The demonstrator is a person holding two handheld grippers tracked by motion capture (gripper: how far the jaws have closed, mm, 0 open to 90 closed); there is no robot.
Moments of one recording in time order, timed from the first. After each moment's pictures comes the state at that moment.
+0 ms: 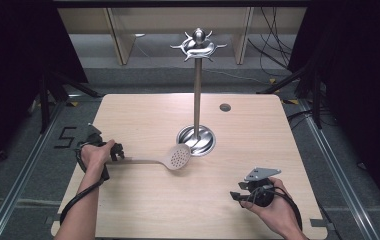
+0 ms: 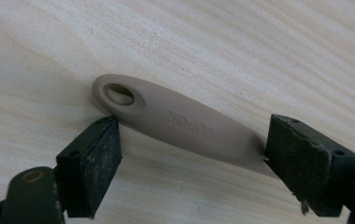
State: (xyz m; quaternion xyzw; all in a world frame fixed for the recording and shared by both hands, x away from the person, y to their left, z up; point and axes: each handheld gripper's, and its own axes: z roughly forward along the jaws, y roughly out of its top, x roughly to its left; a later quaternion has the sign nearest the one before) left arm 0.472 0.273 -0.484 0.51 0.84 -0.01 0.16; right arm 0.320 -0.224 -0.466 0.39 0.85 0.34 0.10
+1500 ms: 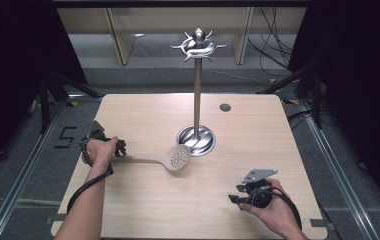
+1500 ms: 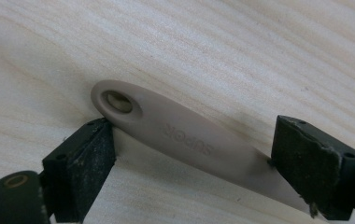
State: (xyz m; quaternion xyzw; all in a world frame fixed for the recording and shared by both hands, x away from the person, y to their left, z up) left arm 0.491 0.265 -0.488 0.52 0.84 0.01 0.13; right arm 0.322 -0.221 -0.470 0.36 0.87 0.33 0.10
